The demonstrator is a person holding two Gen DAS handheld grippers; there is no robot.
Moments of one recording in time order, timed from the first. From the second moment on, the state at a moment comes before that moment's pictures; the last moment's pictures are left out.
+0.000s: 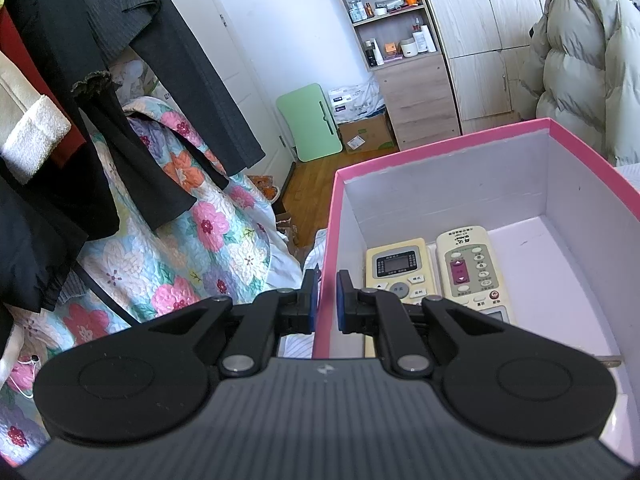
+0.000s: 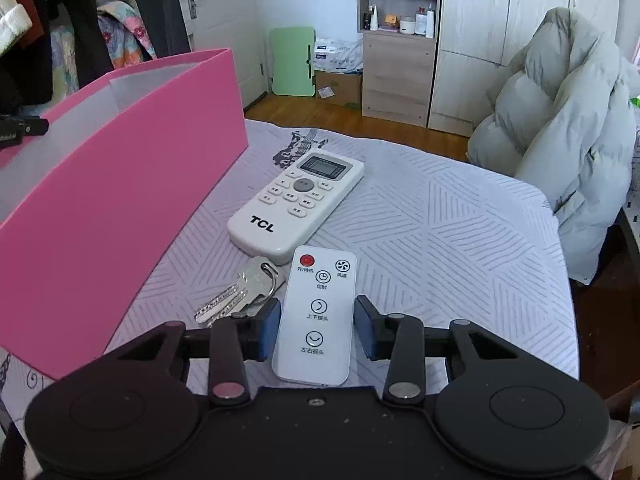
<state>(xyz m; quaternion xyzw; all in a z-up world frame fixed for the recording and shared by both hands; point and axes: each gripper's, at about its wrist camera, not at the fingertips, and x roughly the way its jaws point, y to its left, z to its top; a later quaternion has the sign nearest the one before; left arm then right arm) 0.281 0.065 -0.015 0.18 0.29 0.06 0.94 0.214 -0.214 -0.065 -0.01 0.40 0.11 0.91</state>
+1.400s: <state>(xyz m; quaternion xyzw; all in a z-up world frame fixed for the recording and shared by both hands) 0.278 0.065 -0.016 0.18 0.29 0.06 0.94 0.236 -0.082 0.065 -0.11 0.32 0.31 0.89</state>
